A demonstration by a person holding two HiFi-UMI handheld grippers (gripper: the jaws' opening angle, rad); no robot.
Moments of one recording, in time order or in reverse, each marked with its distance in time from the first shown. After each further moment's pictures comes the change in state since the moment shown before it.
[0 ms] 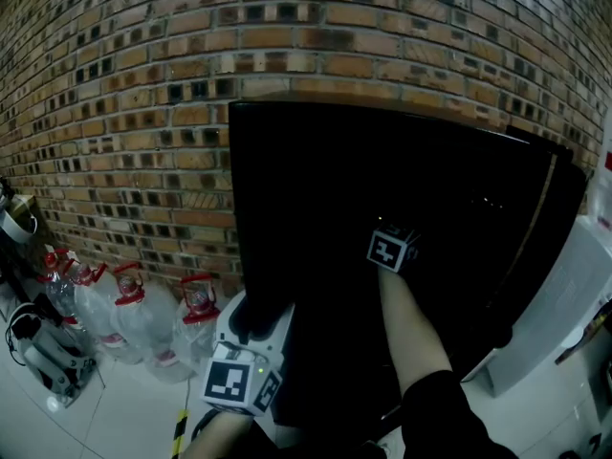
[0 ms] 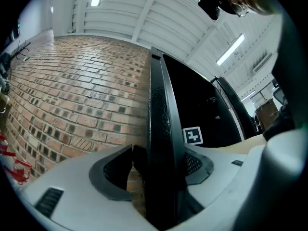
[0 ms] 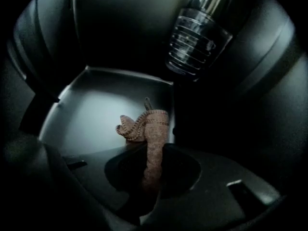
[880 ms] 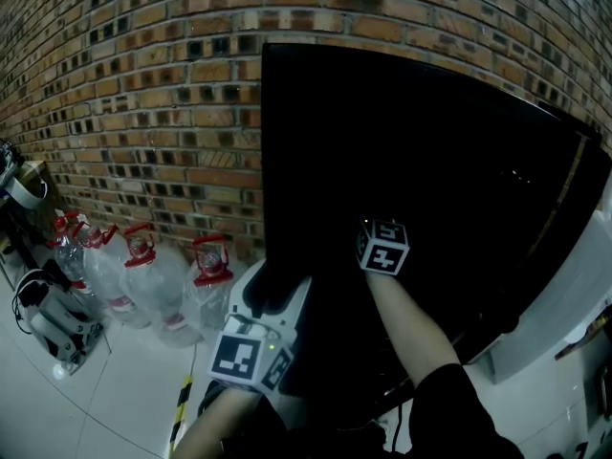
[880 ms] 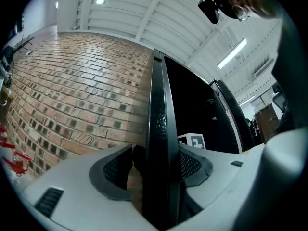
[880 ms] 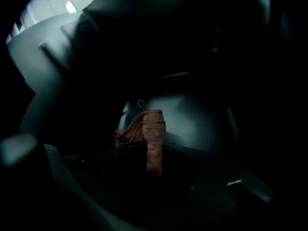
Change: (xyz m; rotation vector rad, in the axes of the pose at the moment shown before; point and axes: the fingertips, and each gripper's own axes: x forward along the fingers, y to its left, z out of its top) left arm -0.015 -0.003 -0.009 -0.043 0.009 -0.010; right arm -0.072 0.123 -0.032 0.181 0.008 0.490
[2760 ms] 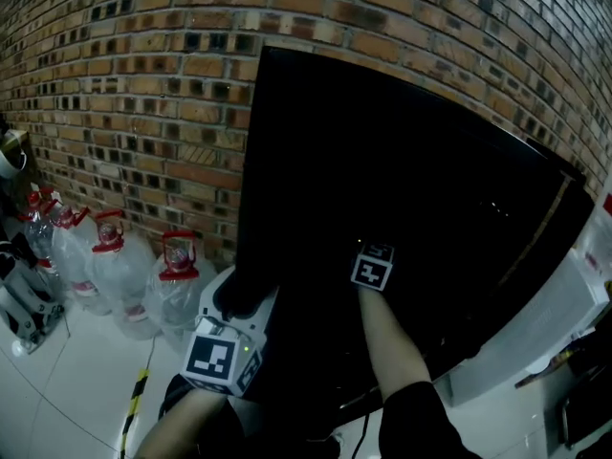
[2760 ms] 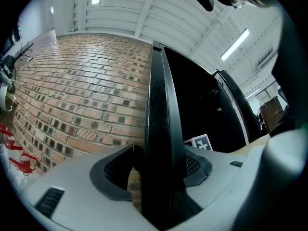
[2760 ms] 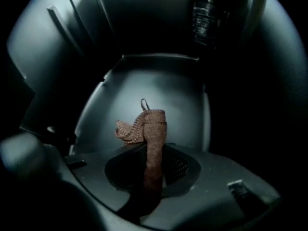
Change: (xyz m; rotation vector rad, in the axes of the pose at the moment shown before) left arm 0.006 0.003 -0.016 0.050 0.042 0.065; right arm -0.001 -0.086 -0.036 -0.198 0.130 -0.176
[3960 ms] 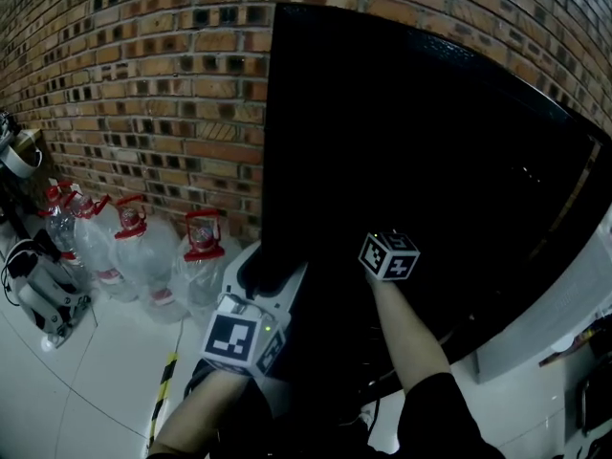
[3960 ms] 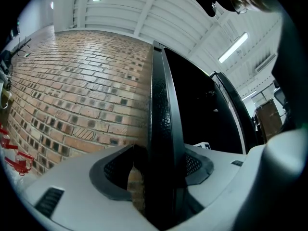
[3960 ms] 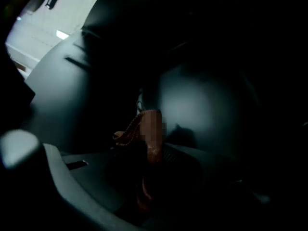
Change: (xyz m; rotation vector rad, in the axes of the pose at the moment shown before) left arm -0.002 0.002 -0.002 -0.009 -0.007 -0.040; right arm -0.034 0.109 -0.024 0.324 -0.024 0.546
